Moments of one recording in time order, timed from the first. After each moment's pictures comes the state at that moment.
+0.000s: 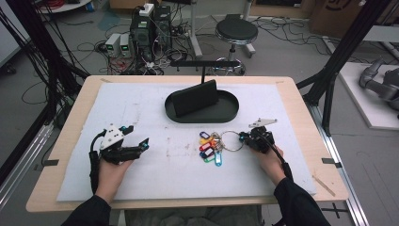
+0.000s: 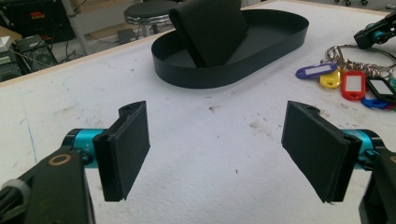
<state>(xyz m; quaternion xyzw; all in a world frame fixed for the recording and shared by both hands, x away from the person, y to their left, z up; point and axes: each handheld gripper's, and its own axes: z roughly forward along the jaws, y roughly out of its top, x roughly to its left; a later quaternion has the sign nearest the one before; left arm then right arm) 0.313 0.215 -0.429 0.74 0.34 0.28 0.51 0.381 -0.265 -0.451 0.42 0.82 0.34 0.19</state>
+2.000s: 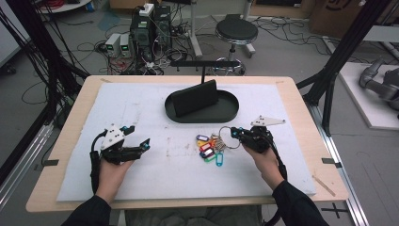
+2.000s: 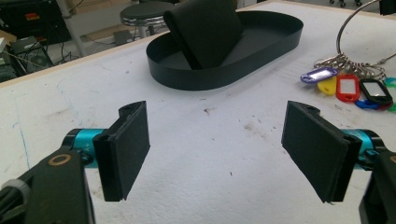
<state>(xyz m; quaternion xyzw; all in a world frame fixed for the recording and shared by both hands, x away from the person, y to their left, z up) 0.312 0.213 -0.429 0.74 0.34 0.28 0.52 0.355 -0.249 -0.415 0.37 0.78 0.49 0.14</state>
